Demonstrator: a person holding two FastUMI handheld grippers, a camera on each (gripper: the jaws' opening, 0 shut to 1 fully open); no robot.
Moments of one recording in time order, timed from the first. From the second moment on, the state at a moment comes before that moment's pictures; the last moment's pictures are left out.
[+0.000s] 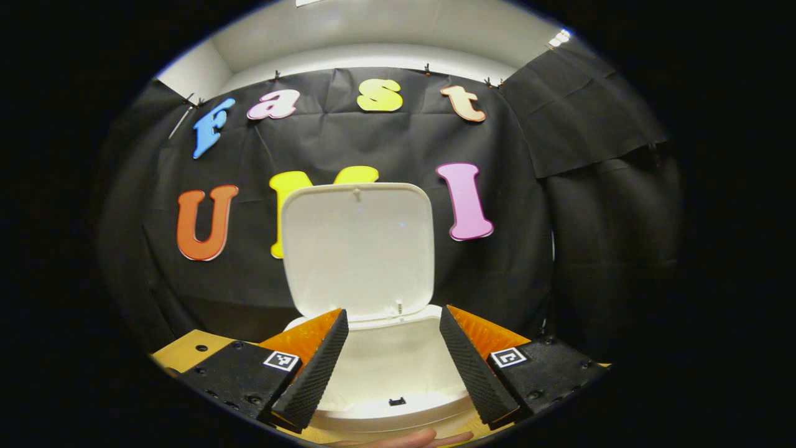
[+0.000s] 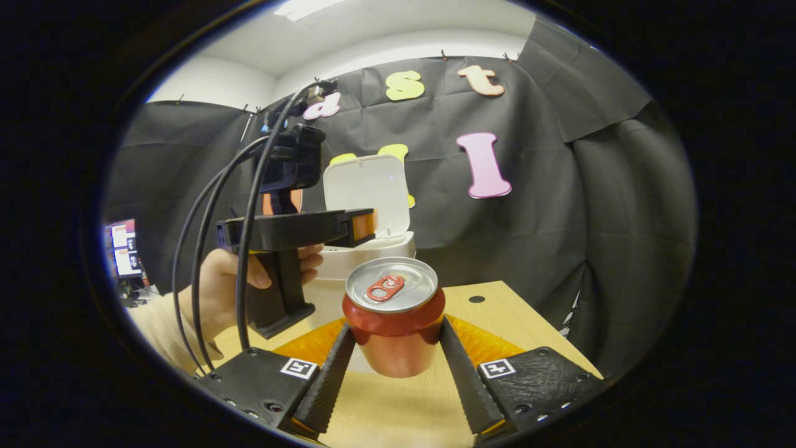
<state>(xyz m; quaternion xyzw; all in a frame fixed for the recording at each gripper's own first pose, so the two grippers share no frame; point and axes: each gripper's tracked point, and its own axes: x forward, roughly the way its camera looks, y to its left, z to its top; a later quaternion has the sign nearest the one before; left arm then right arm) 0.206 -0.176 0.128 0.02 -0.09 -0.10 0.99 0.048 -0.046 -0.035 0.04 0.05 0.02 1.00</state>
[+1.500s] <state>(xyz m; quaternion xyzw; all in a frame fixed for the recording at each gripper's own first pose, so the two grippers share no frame) 0.038 -0.043 -0.005 0.00 -0.03 0.01 1.00 0.058 0.004 0.061 0.03 0.03 0.03 1.00</state>
